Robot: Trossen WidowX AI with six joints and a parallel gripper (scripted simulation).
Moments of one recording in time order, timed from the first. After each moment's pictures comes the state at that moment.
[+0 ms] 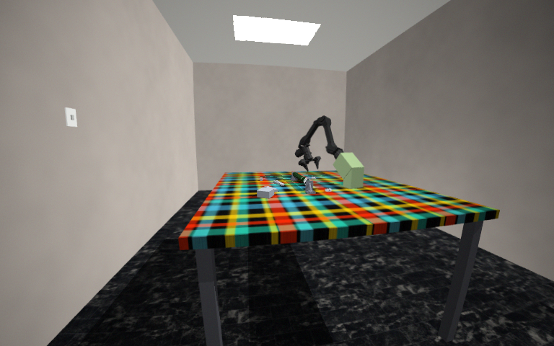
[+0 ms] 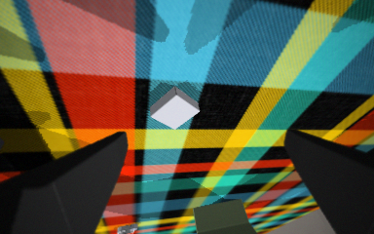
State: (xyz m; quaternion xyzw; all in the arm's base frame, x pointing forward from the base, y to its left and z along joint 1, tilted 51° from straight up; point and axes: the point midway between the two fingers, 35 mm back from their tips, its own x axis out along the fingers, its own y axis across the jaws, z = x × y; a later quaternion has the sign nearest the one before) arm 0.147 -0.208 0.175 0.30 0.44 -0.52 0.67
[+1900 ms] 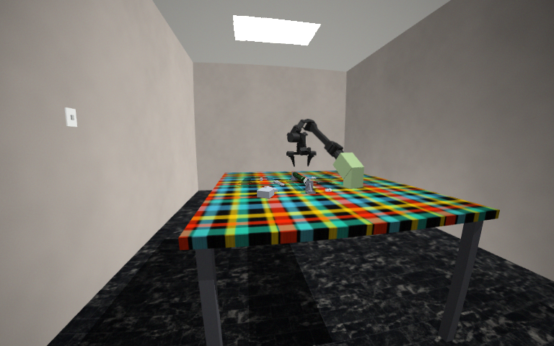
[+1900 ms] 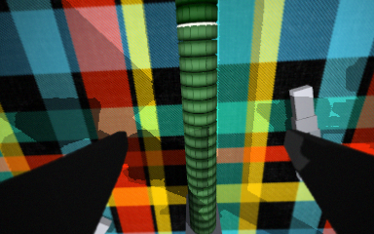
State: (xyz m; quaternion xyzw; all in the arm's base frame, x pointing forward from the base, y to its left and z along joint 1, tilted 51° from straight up) arm 0.279 0.060 0.055 -0.75 0.54 0.20 0.31
